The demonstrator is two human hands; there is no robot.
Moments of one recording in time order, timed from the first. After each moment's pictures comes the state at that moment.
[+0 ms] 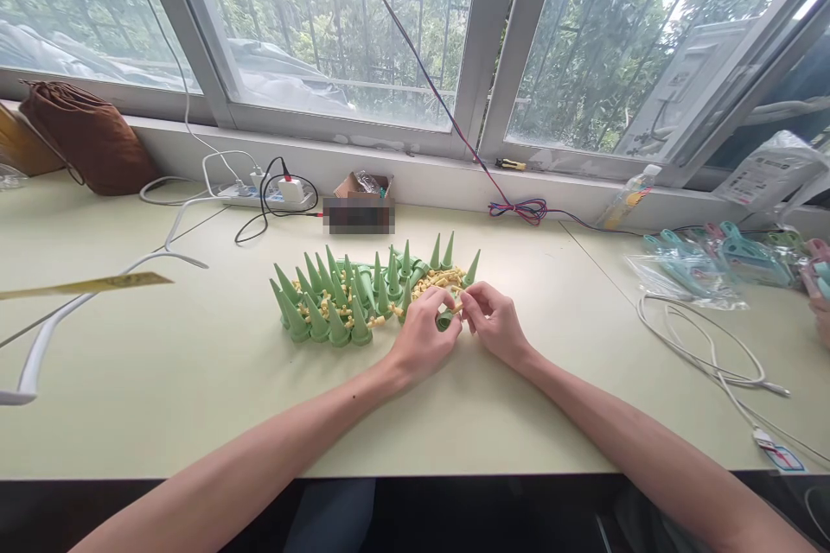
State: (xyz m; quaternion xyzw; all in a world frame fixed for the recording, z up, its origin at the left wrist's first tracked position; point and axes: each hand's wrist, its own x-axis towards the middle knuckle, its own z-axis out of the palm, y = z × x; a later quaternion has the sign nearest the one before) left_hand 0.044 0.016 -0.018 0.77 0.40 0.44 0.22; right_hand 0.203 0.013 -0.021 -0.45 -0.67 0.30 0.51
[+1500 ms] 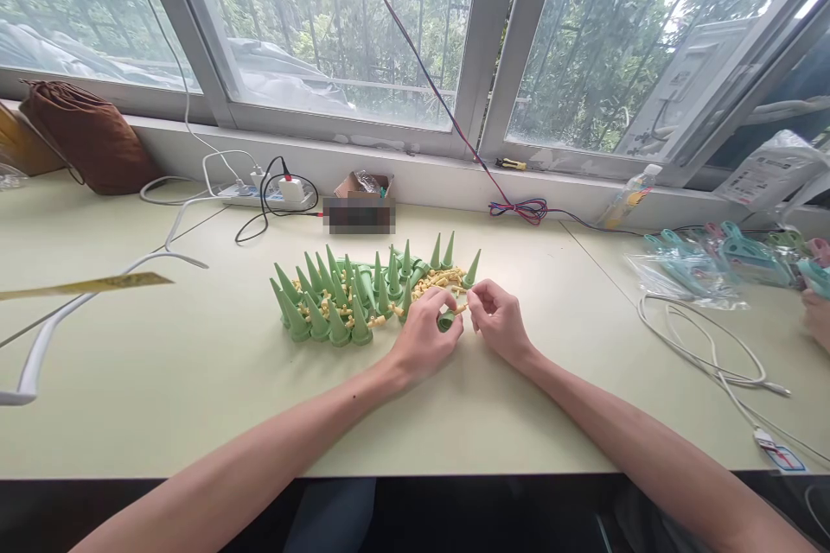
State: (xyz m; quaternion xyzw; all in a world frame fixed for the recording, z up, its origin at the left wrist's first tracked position) left_hand 0.044 0.016 -0.017 0.78 0.40 0.42 0.24; right_hand 0.204 0.014 -0.022 -0.48 -0.65 0.27 0.52
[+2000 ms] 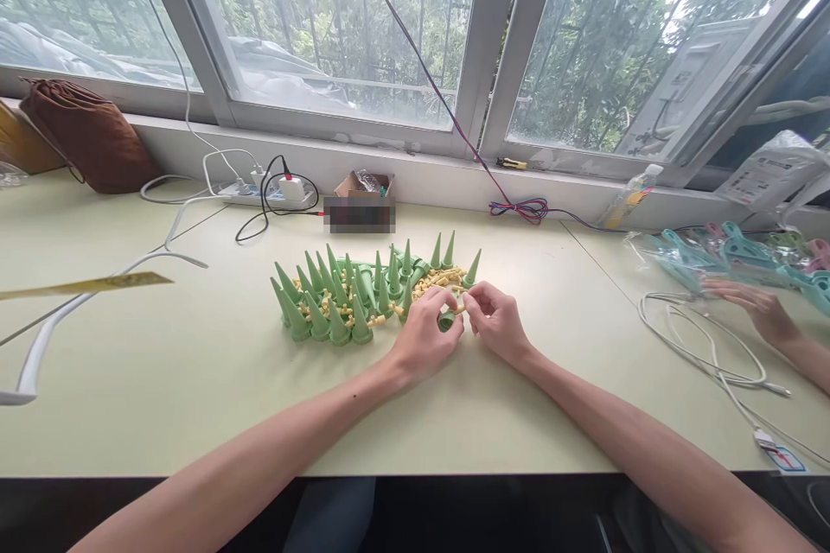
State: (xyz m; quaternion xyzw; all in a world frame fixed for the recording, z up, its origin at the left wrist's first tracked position) left_hand 0.044 0.016 -0.017 0.78 0.39 0.43 0.24; right_hand 0.202 0.013 -0.020 -0.46 -0.66 0.28 0.51
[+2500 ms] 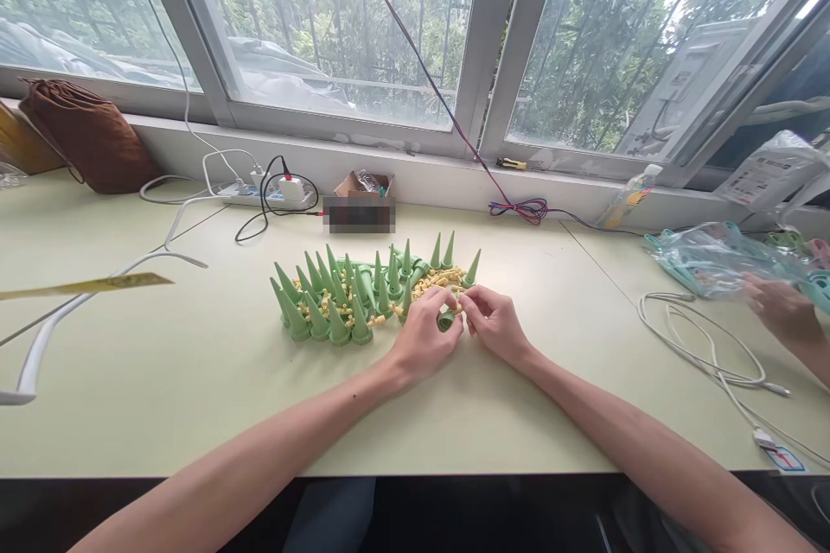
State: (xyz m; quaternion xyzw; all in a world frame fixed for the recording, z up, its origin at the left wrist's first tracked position) left_hand 0.044 0.015 -0.017 0.78 0.38 0.44 0.23; right_hand 0.203 0.012 -0.018 -0.46 -0.68 0.30 0.49
